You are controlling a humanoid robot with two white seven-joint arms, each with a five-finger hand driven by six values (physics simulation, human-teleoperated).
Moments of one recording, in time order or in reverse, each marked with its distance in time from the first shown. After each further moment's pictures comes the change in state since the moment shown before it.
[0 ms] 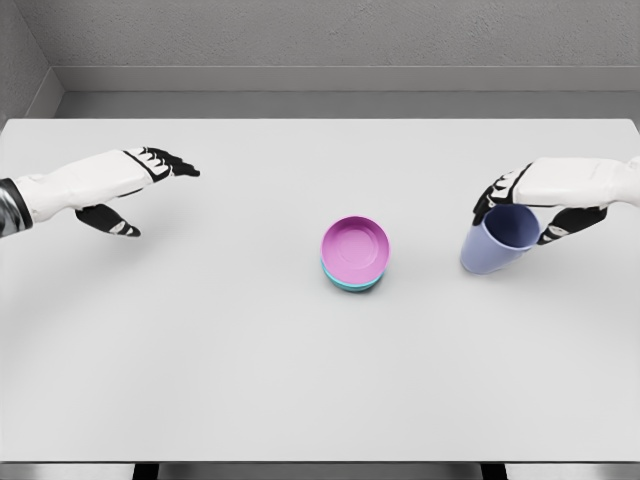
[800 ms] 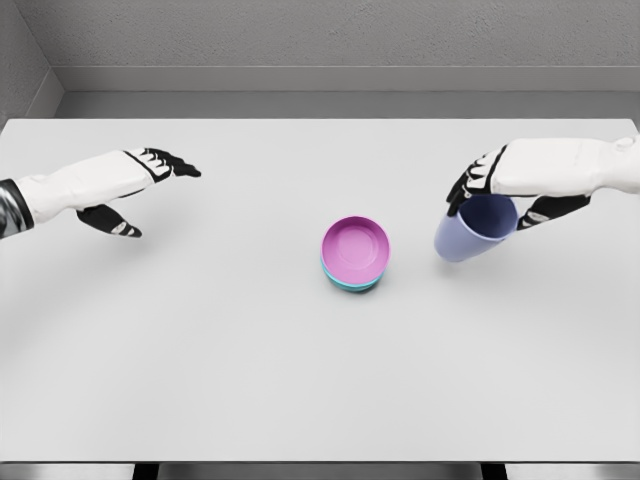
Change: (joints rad) left arm 0.000 -0.003 0.000 0.000 0.002 0.000 0.000; right arm -0.072 0.001 -0.007 -0.125 -0.001 0.000 0.001
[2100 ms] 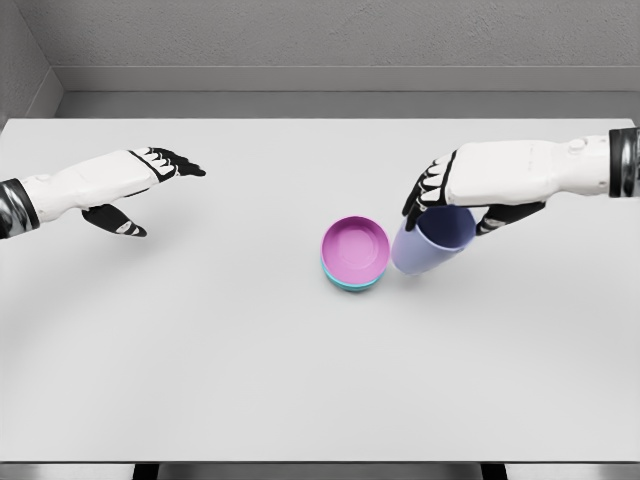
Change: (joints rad) left arm -0.002 -0.015 0.000 0.003 -0.003 0.000 0.000; right arm -0.029 0.076 0.008 -0.068 -0.001 0.000 0.002
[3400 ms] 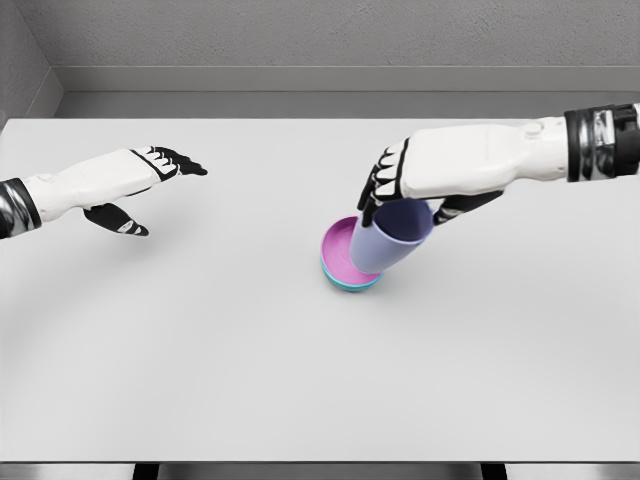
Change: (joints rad) left arm -0.002 -0.006 0.001 0.000 0.000 0.000 0.000; right arm -0.058 0.108 0.005 -0.016 -0.007 0.000 0.001
